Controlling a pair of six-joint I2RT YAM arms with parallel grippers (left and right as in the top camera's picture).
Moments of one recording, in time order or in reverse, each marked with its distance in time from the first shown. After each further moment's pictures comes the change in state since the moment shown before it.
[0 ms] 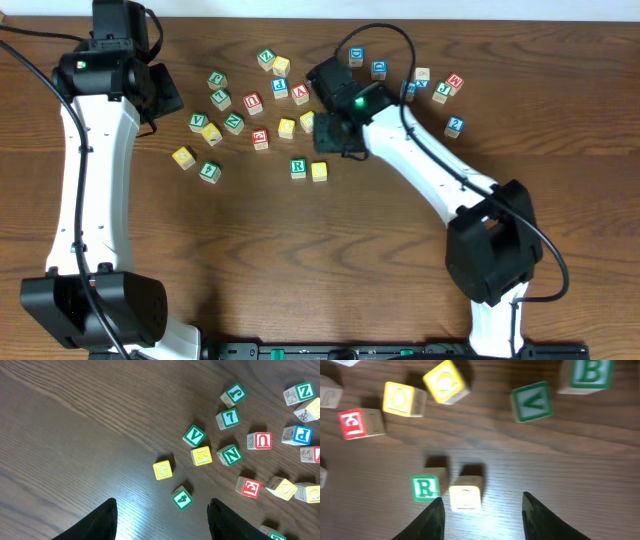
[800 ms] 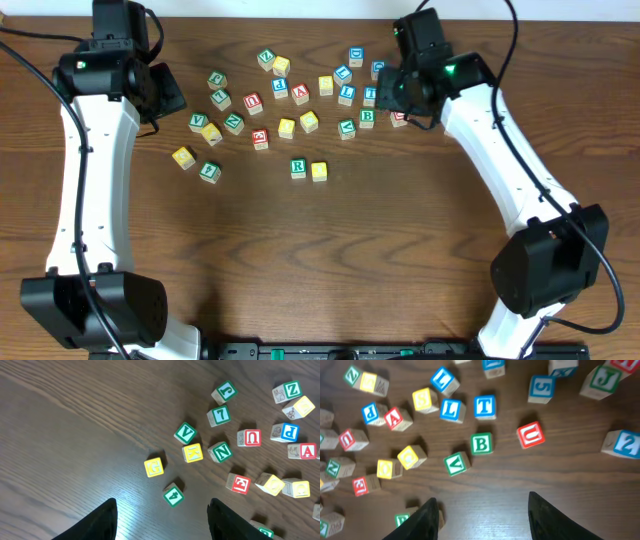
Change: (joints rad) left arm 0.000 0.000 0.000 0.000 0.043 -0.015; right arm -0.239 -0.151 0.013 0.003 -0.007 -0.073
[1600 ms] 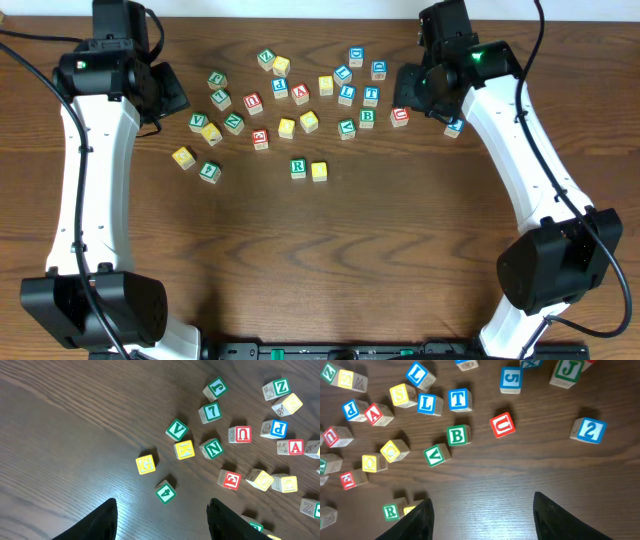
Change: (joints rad) left arm 0.000 0.000 0.000 0.000 0.043 -0.012; right arm -0.068 0.000 0.068 -0.143 -0.052 -0.040
